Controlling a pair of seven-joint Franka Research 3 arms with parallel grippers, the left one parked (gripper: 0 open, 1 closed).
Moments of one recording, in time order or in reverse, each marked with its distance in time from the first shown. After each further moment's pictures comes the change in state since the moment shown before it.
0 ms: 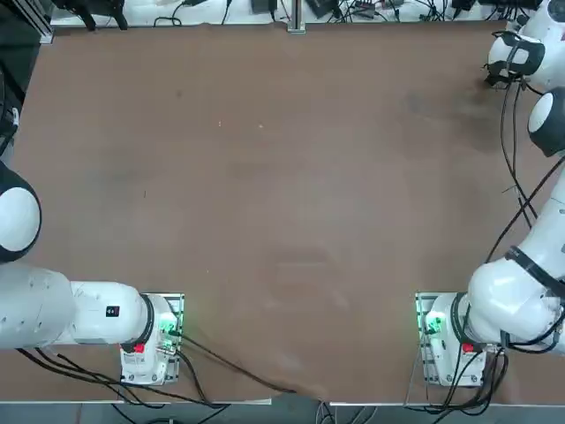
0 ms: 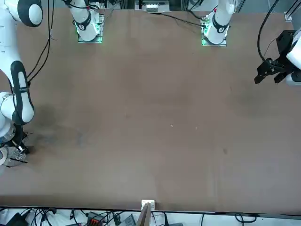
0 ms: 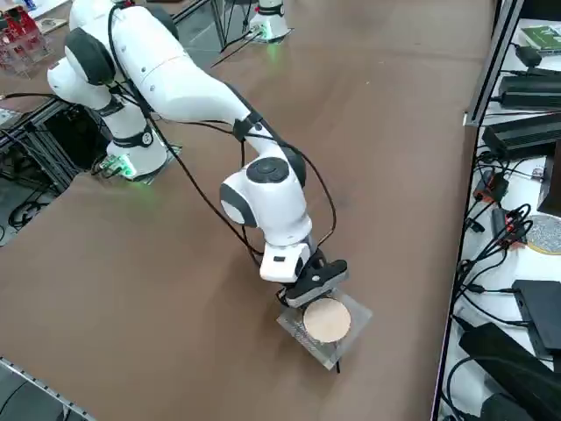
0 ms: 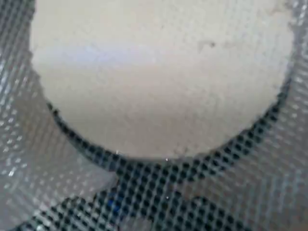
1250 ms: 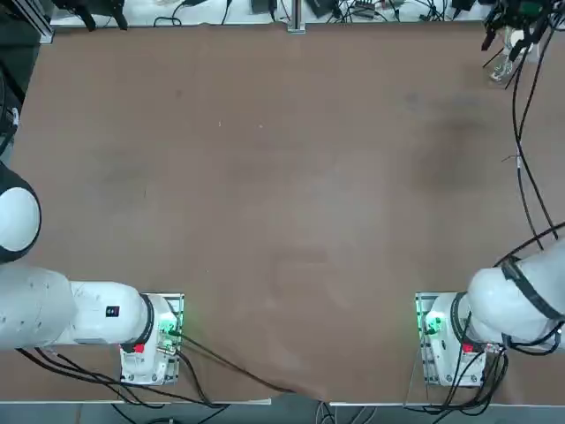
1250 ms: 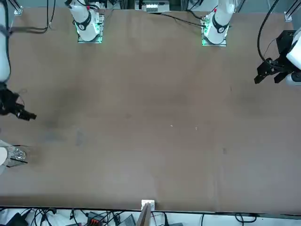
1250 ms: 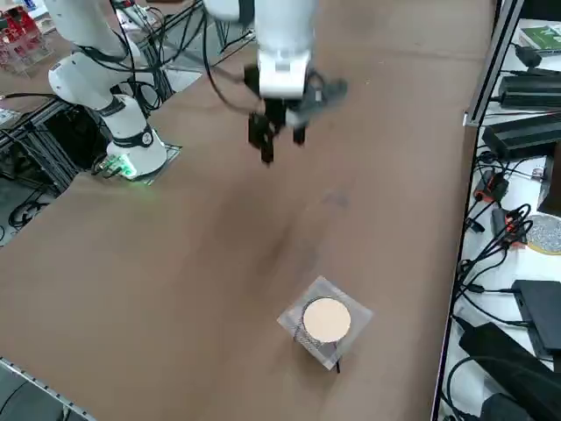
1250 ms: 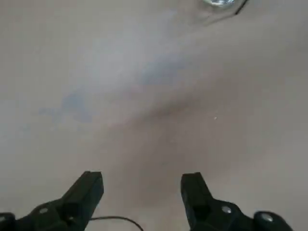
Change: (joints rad) arm 0.094 -0.599 0.149 -0.103 -0.005 -0.901 -0.075
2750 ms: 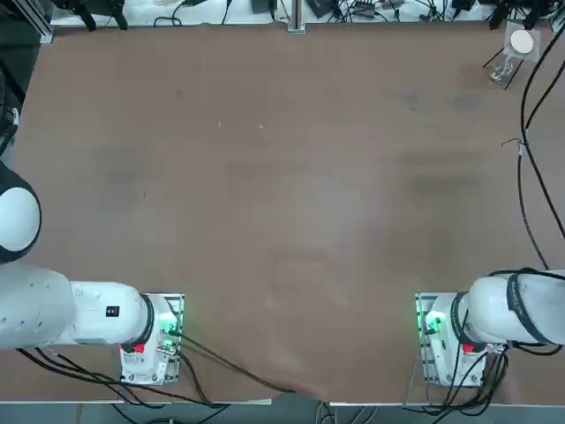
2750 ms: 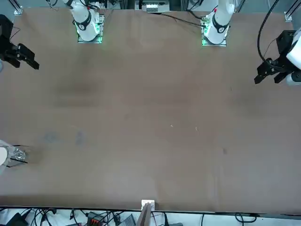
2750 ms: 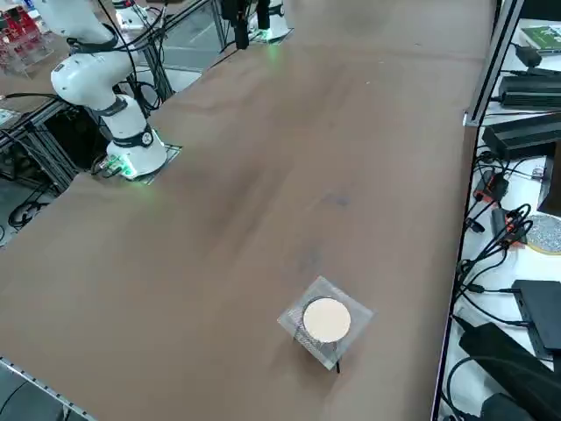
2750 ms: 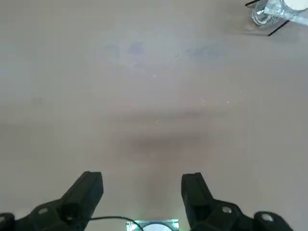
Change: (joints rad) arm 0.173 -0.348 -0.039 -0.079 0.046 -0.212 -0.226
